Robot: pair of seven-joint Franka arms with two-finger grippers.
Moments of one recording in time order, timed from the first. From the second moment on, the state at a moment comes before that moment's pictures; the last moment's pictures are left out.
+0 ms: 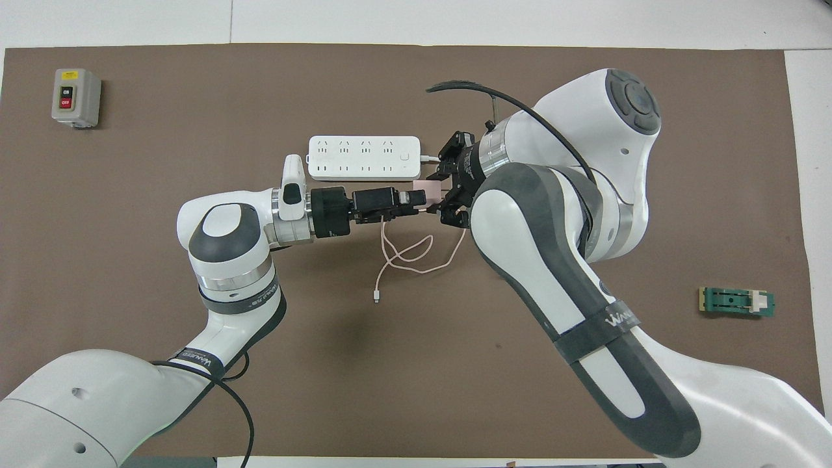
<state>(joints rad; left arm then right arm) -0.29 0.34 -0.14 -2.00 -1.80 2.00 0.84 0.50 0.34 -0.12 -1.63 0.60 2.05 1.72</state>
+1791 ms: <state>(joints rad) -0.28 0.38 -0.13 -1.98 -1.86 1.95 0.89 0.50 0.35 -0.13 -1.63 0.60 2.05 1.73</state>
